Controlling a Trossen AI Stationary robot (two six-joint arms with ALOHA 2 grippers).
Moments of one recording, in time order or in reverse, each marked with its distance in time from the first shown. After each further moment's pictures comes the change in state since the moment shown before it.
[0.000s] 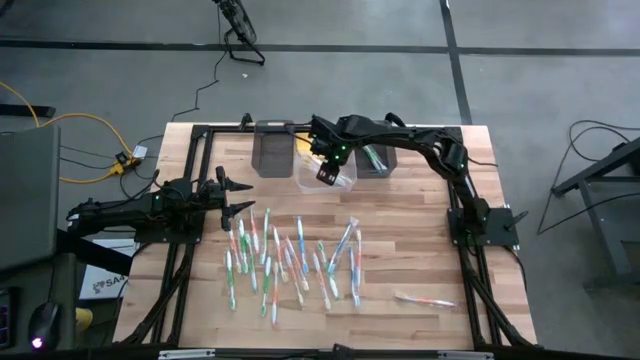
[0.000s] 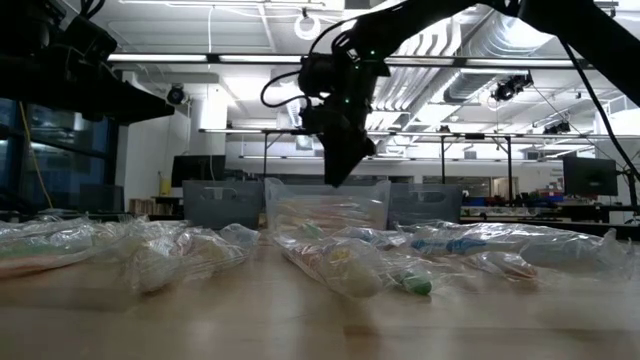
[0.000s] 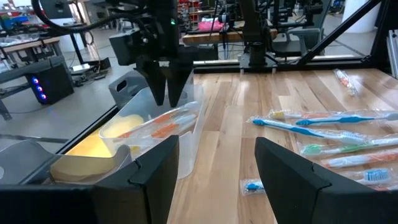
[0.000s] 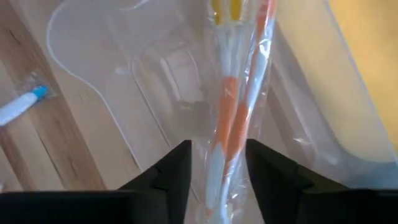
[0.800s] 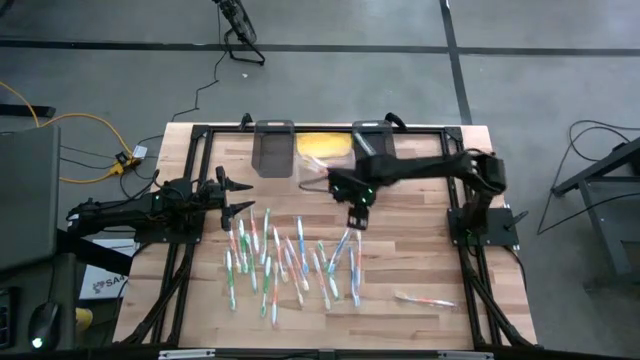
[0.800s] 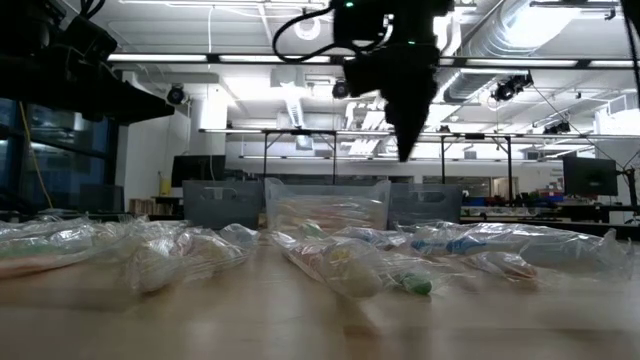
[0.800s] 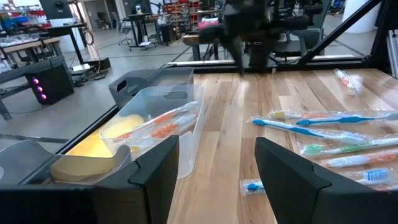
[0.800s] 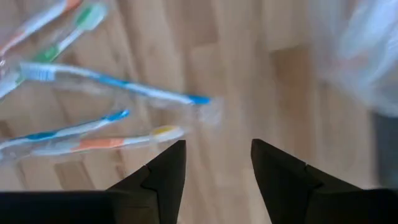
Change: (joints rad) left arm 0.000 0.000 0.000 0.000 0.000 0.000; right arm 0.306 -0.344 -0.399 -0.090 0.024 0.111
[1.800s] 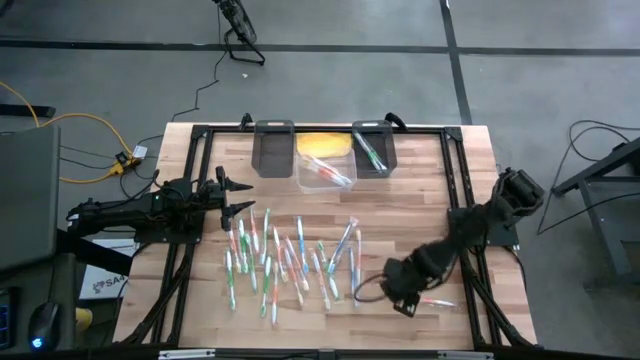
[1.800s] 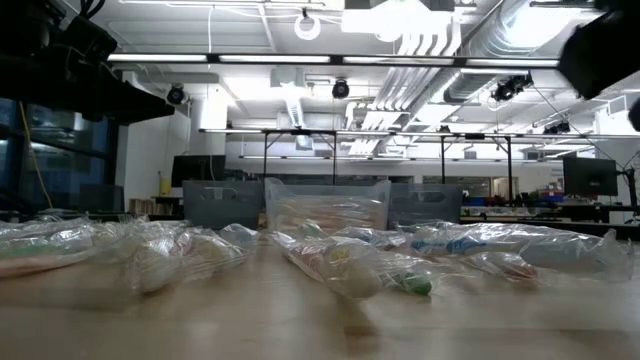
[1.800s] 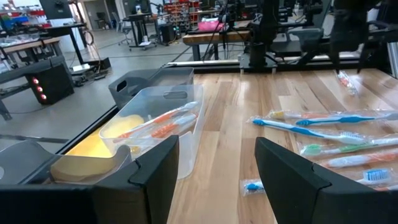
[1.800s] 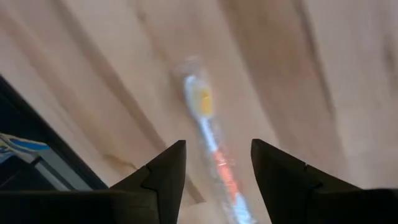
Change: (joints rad) left arm 0.000 0.000 0.000 0.000 0.000 0.000; right arm 0.724 -0.168 -0.417 0.206 -0.137 0.974
